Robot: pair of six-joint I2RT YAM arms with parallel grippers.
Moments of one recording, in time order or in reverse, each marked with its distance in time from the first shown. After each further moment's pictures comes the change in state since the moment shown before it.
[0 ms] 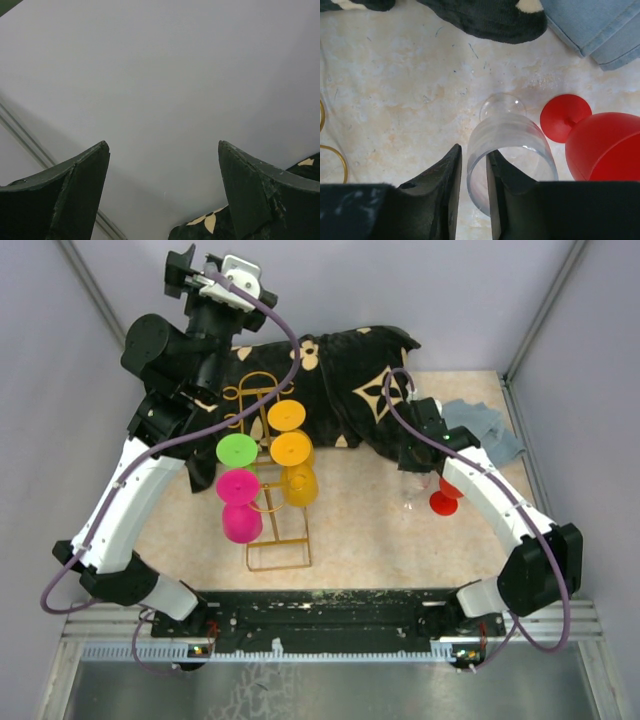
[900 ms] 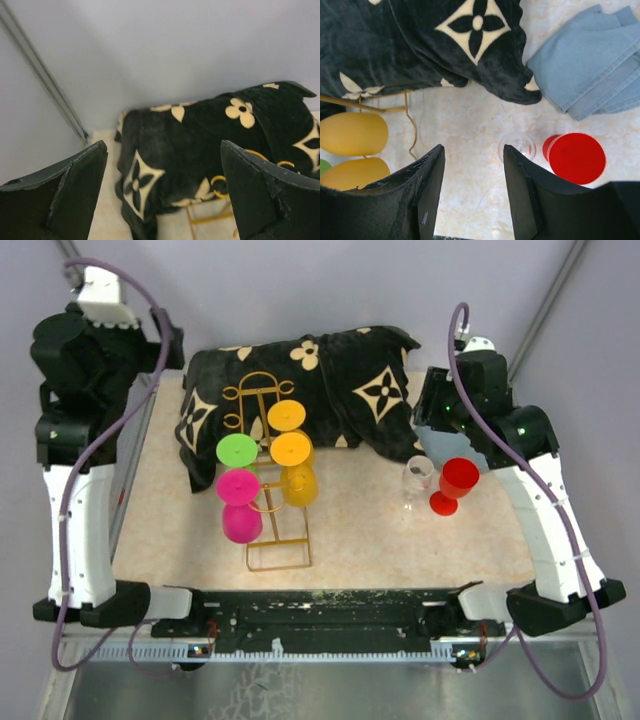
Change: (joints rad) left arm 0.488 -0.140 0.012 -0.607 0.286 -0.638; right arm 0.000 -0.111 0.551 -0.264 0.006 -0.025
